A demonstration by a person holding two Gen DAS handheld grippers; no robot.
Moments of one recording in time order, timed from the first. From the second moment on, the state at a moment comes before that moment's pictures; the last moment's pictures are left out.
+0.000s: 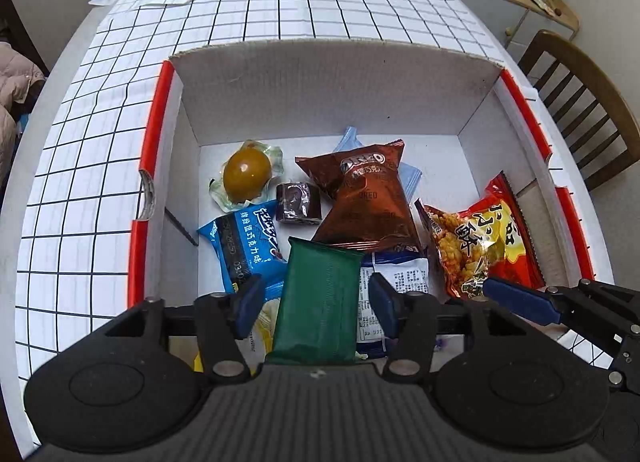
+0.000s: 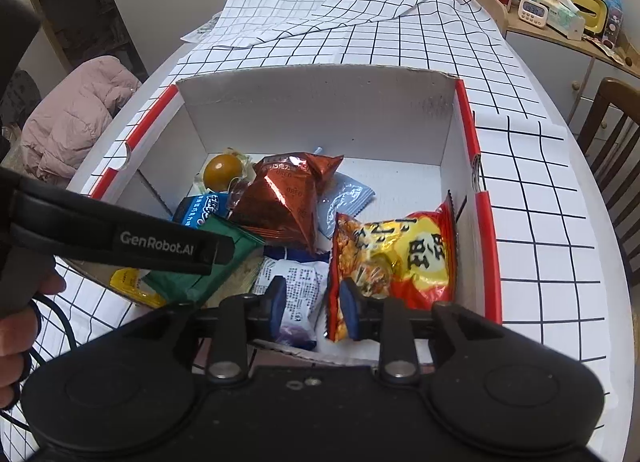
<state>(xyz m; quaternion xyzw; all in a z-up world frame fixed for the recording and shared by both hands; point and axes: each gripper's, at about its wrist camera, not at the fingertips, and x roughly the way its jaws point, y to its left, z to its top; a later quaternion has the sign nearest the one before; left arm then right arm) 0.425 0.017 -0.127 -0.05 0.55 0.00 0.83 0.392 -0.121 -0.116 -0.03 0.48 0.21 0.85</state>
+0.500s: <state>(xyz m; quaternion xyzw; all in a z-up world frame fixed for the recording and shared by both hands) 0.378 0.030 -0.079 -0.06 0.50 -0.02 0.86 0.357 -0.135 -0.072 0.00 0.44 0.23 0.87</state>
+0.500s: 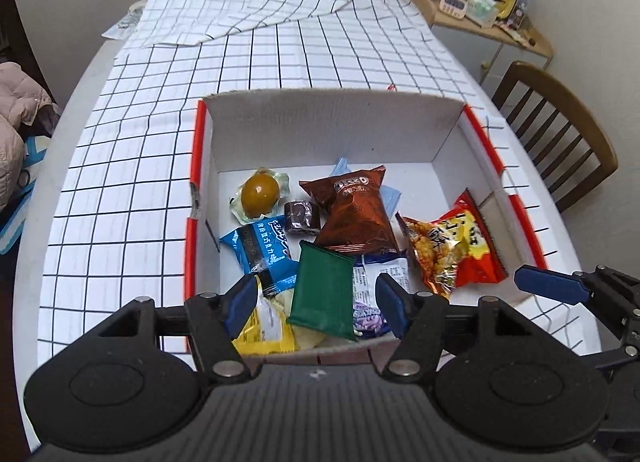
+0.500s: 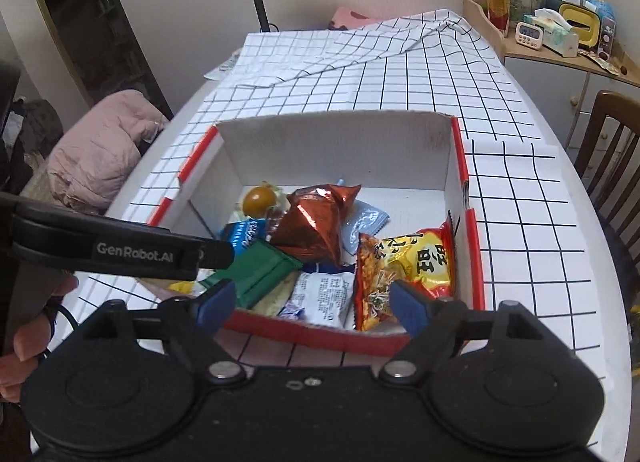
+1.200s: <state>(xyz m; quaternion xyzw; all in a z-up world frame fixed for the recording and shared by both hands) 0.272 0.038 -0.012 -0.06 0.40 -0.04 0.91 0.275 -0.160 -0.011 0.04 0.35 0.24 0.91</state>
